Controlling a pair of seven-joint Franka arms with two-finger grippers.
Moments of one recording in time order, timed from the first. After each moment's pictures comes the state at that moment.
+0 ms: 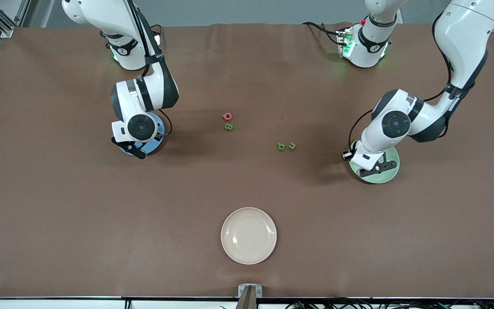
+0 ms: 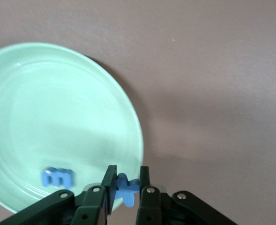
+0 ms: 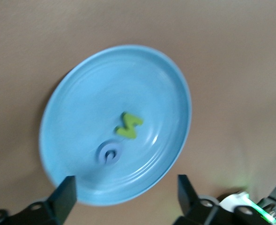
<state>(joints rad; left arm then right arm) 0.55 0.47 -0.80 -2.16 0.49 2.35 -0.83 1.05 0.38 -0.67 -2.13 0.10 1.91 0.85</state>
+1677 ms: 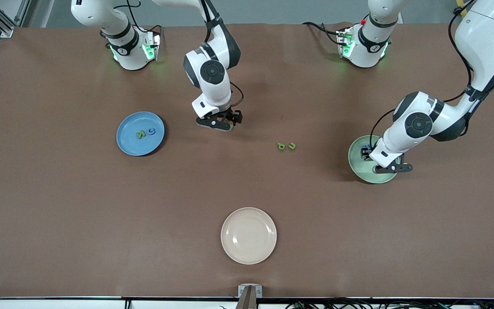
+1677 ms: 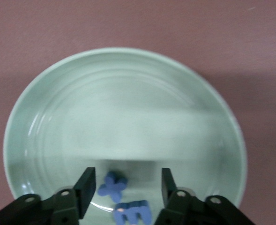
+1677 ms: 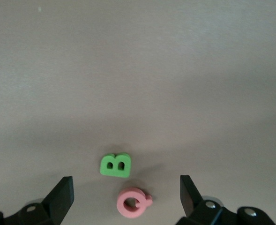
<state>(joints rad) 0.74 0.52 -0.85 -2.24 0.68 2.41 -0.63 1.45 0.48 -0.59 -2.12 0.46 2.45 0.77</state>
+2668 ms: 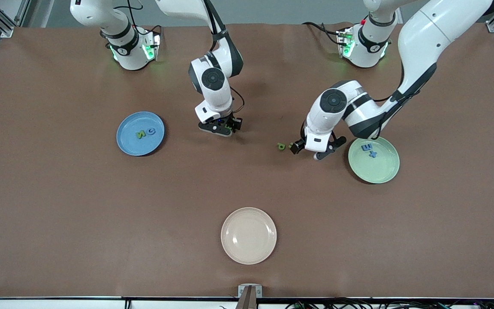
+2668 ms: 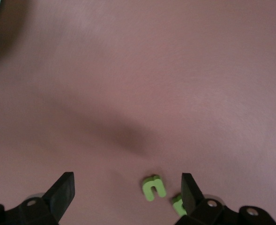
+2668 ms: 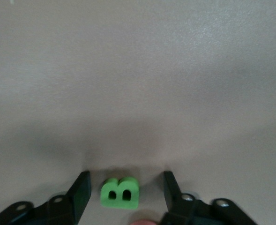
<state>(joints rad) 0.32 0.62 -0.91 -2.14 0.68 2.41 -1.73 1.42 0.58 -0.54 -2.12 0.58 2.57 0.76</state>
